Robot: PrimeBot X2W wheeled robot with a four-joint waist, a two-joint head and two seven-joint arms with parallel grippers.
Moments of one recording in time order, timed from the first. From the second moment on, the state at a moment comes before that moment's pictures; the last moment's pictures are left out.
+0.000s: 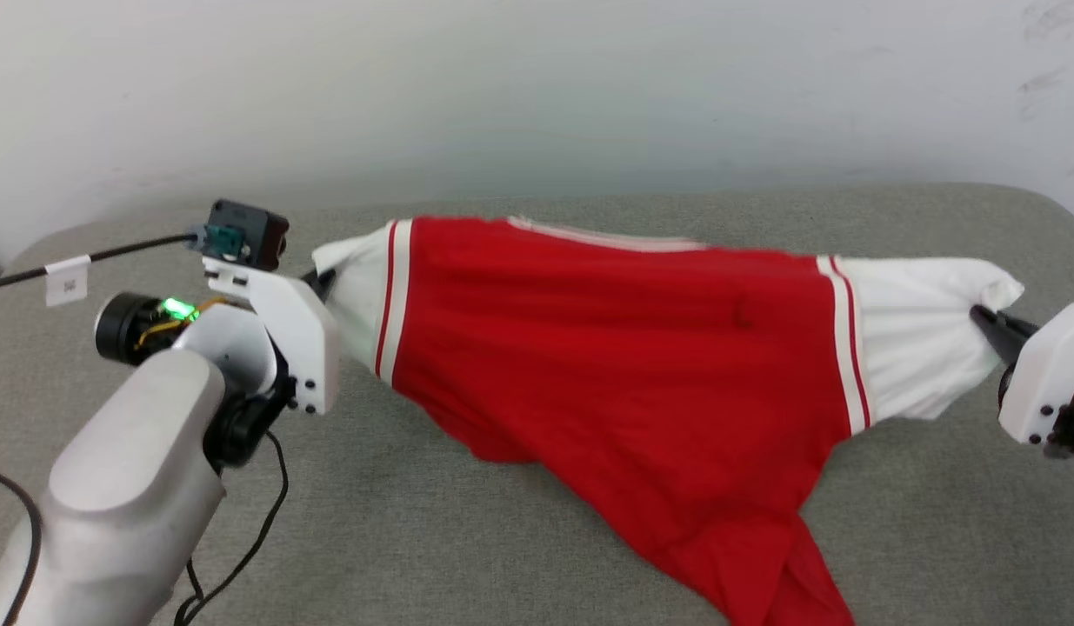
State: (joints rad) left arm -0.67 0.52 -0.65 0.45 -0.72 0.04 0.32; right arm -0.36 -0.38 -0.03 0.23 0.49 0.13 0.60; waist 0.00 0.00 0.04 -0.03
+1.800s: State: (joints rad) left arm -1.52 0.40 -0.45 0.91 -0.63 -0.04 -0.24; right arm -1.43 -0.56 0.43 0.62 0.59 0.13 0.10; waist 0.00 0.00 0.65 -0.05
